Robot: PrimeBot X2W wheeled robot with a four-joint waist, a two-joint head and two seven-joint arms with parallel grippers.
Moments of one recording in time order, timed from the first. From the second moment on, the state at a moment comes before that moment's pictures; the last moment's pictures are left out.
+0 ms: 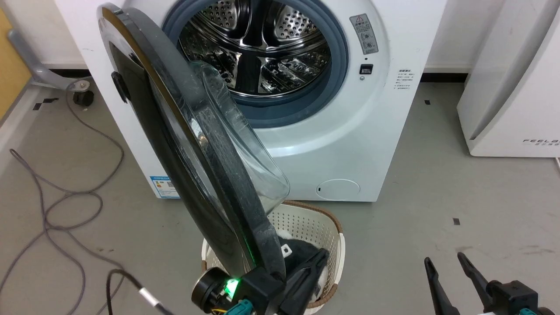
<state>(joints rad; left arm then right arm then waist) 0.03 0.12 -0.54 -0.28 -0.21 -0.10 0.16 0.15 -0.05 -0.03 0.01 0.08 0.13 -0.07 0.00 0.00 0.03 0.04</state>
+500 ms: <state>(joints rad) -0.07 0.08 -0.49 -0.06 -0.19 -0.02 0.04 0.15 -0.05 -0.03 0.05 0.09 0.13 -0.07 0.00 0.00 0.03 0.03</state>
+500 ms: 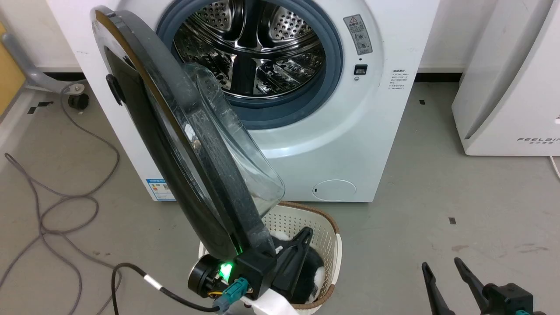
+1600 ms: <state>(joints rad) 0.17 0.18 -0.34 -0.33 -0.18 0.19 0.06 0.15 -0.05 -0.05 0.09 0.10 0.13 -0.08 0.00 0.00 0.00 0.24</state>
